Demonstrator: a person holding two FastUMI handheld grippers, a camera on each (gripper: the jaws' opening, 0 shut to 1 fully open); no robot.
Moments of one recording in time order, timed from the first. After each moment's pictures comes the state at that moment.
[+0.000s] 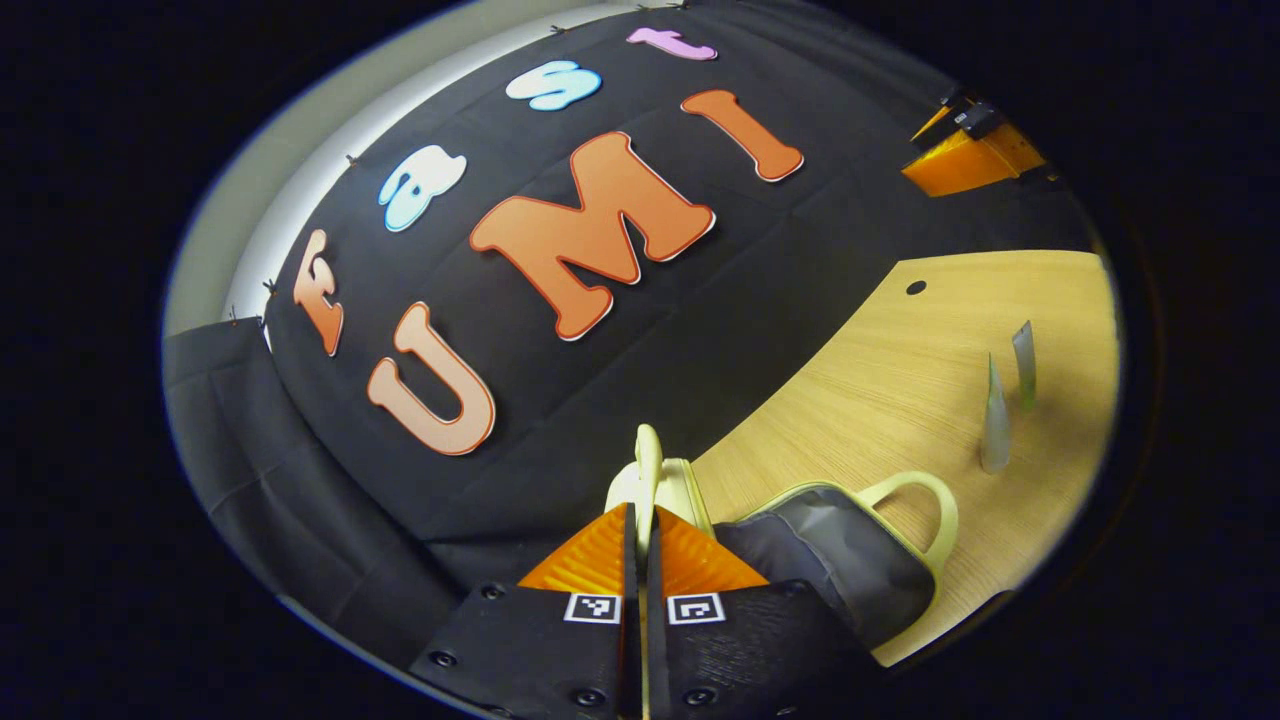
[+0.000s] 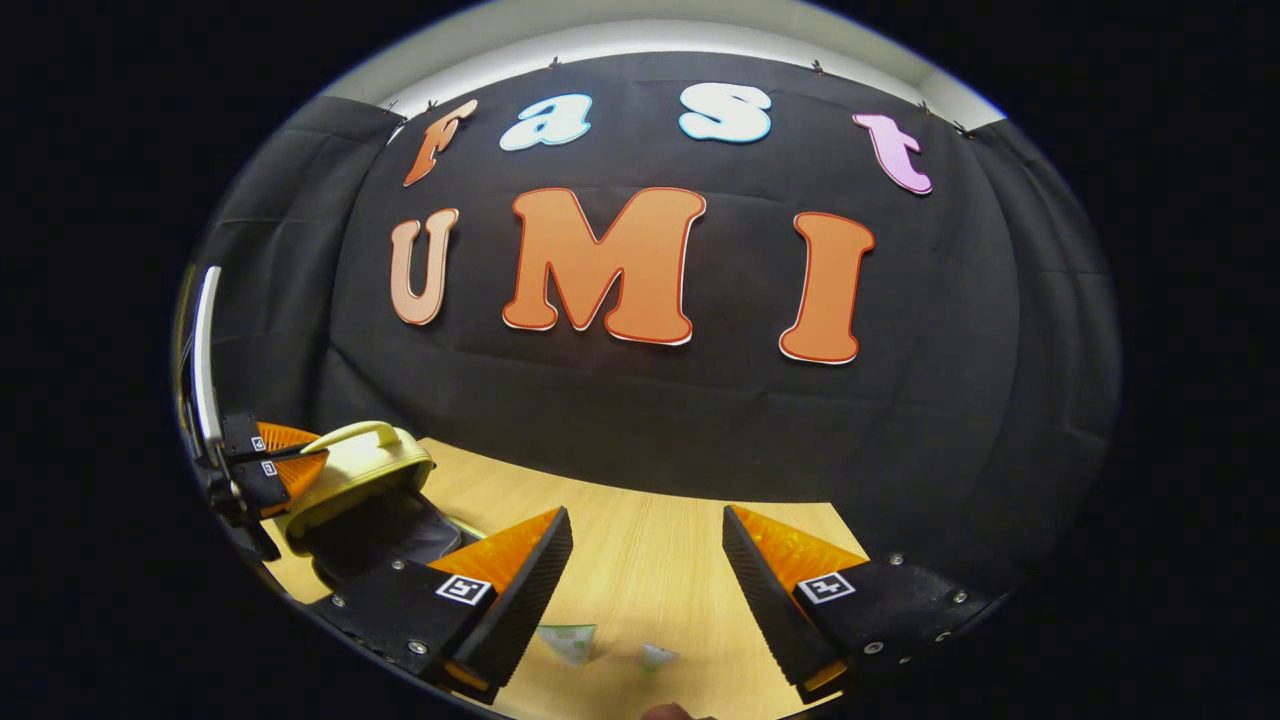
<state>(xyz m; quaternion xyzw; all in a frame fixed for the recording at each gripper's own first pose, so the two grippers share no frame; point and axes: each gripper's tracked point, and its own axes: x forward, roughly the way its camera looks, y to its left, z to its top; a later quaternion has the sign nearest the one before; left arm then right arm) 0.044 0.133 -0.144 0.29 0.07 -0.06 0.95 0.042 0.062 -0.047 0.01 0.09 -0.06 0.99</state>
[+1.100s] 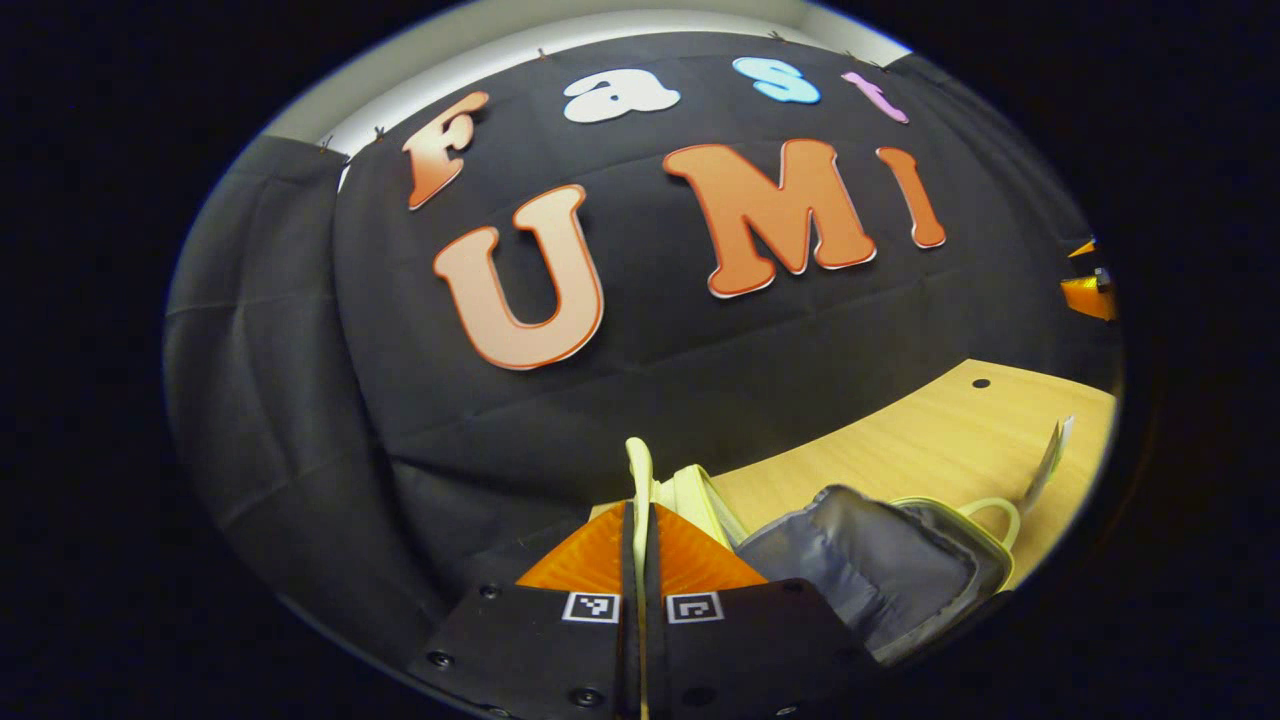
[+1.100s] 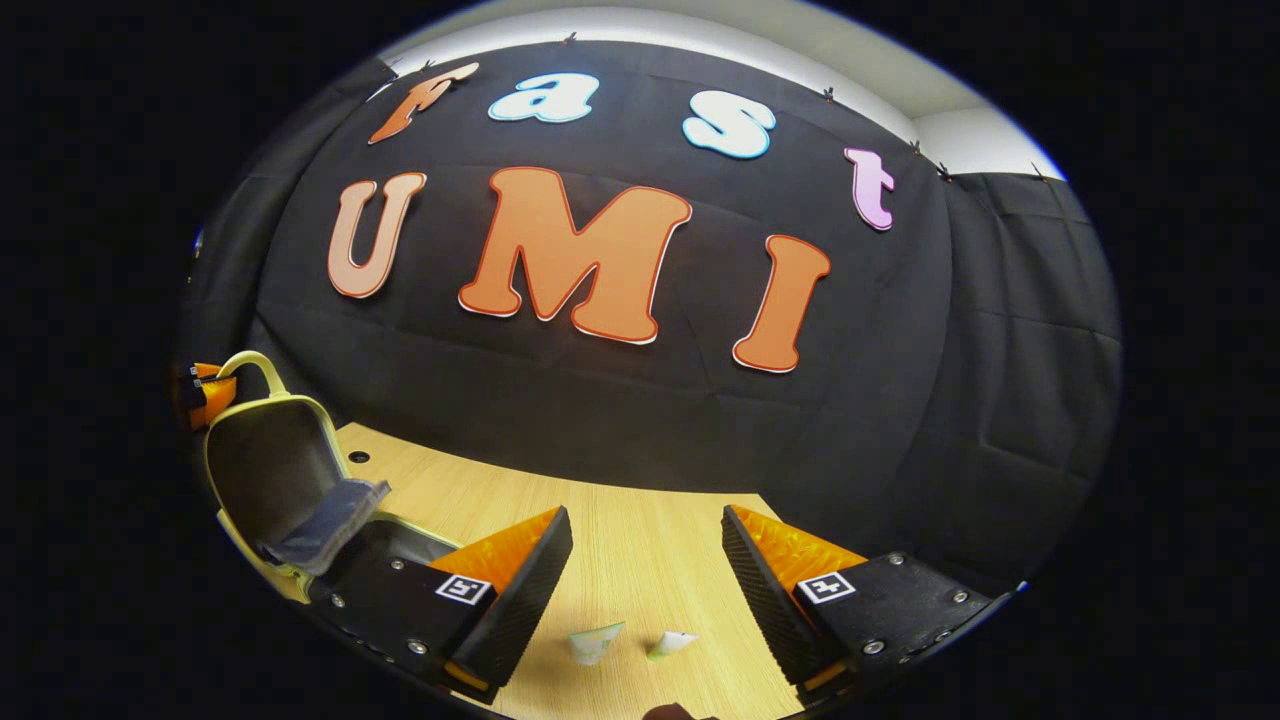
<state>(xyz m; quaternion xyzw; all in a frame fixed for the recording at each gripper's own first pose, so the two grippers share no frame) 0.109 0.369 -0.174 0.07 0.09 -0.02 0.99 0.036 0.109 -0.025 -0.04 0.12 -0.19 0.97</state>
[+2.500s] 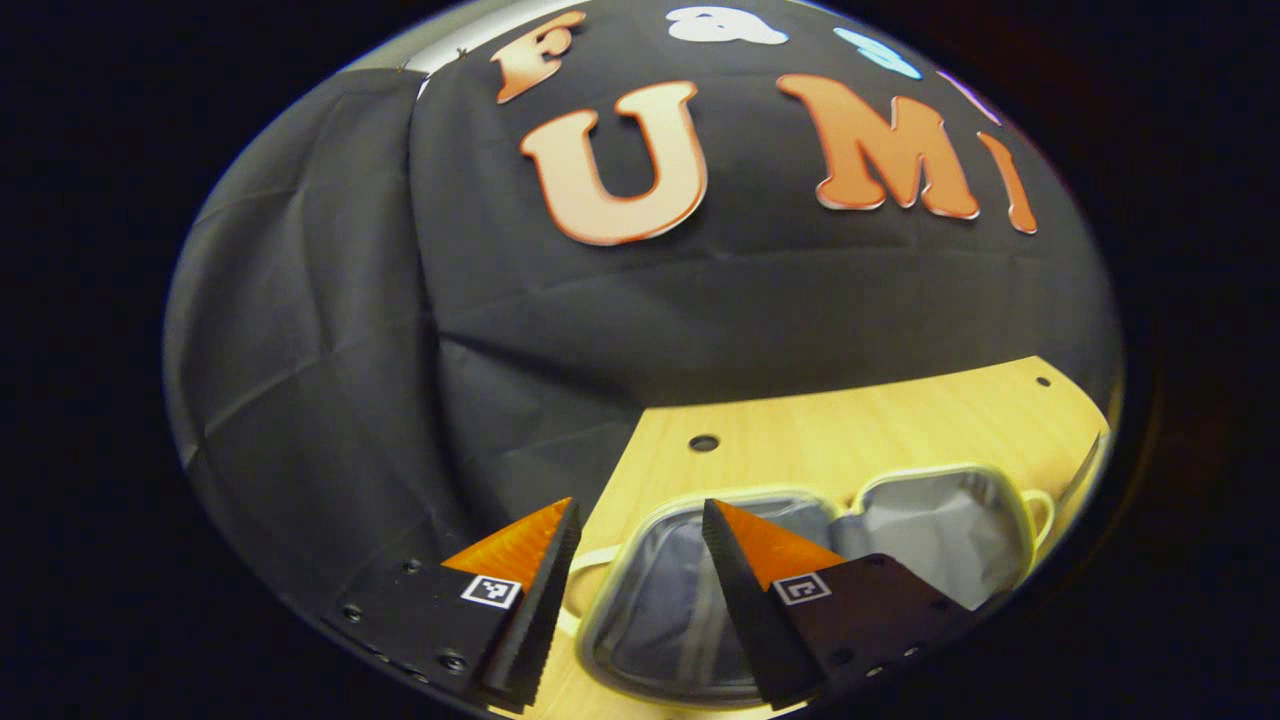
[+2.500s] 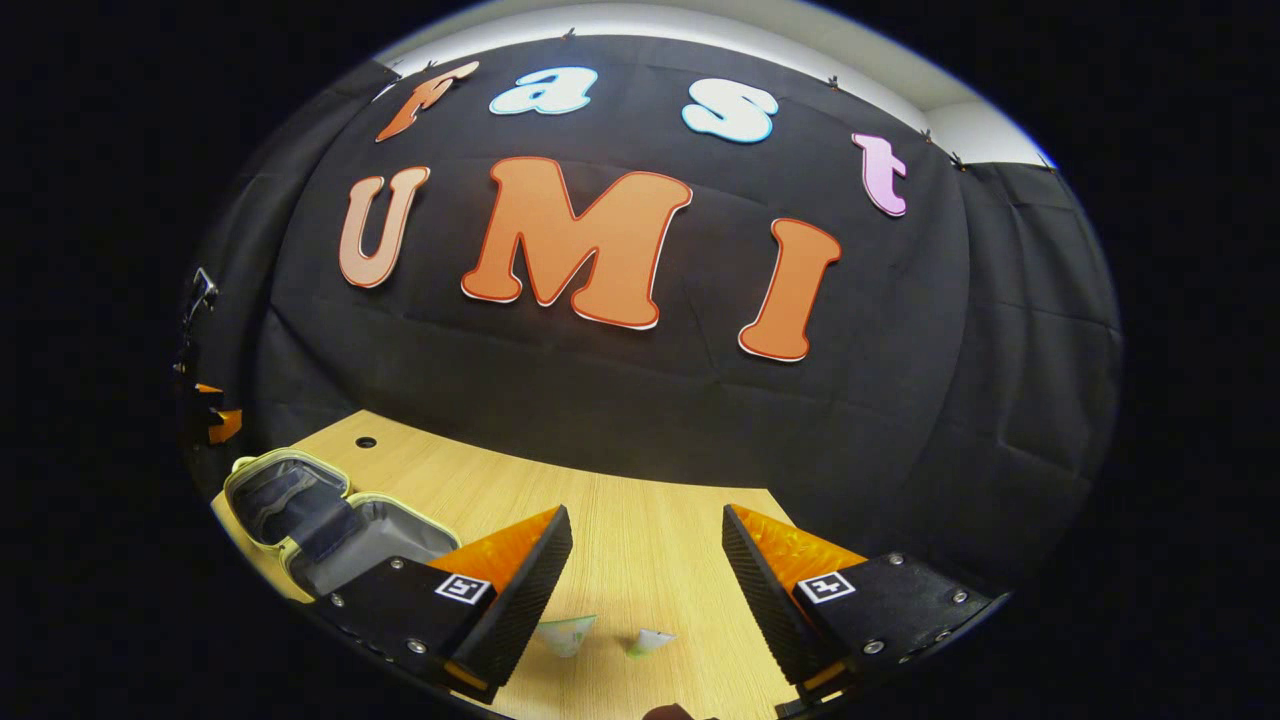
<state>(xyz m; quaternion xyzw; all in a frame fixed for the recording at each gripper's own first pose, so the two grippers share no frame) 0.115 0.389 -0.238 0.02 0.18 0.06 0.98 0.029 0.069 -0.041 -0.03 0.12 -0.16 0.98</state>
